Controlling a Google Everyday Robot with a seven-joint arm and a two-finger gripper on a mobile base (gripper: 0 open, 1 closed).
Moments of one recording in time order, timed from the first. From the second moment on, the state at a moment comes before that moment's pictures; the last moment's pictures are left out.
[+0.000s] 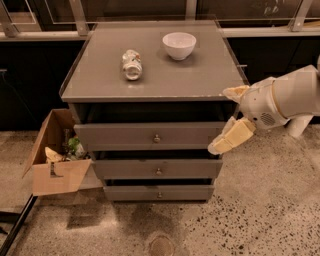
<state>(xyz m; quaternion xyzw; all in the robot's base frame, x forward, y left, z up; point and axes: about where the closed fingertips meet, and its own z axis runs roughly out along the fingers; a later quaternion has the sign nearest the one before) 0.516 -0.142 0.859 -0.54 0.75 0.15 0.36</state>
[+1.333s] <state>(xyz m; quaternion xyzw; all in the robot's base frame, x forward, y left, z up) 0.537 -0.129 0.841 -0.54 0.75 0.16 0.34</state>
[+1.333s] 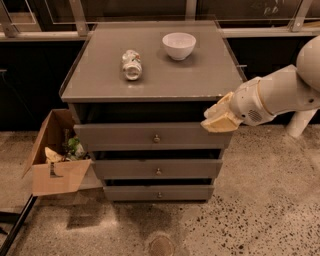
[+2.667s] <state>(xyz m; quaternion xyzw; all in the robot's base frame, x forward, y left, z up) 0.551 -0.131 0.794 -0.48 0.77 0.14 0.40</state>
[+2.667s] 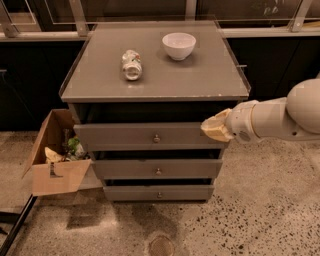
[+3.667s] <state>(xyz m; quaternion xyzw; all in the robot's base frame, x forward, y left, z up) 0.654 -0.134 0.737 -0.45 0.75 0.13 0.47</state>
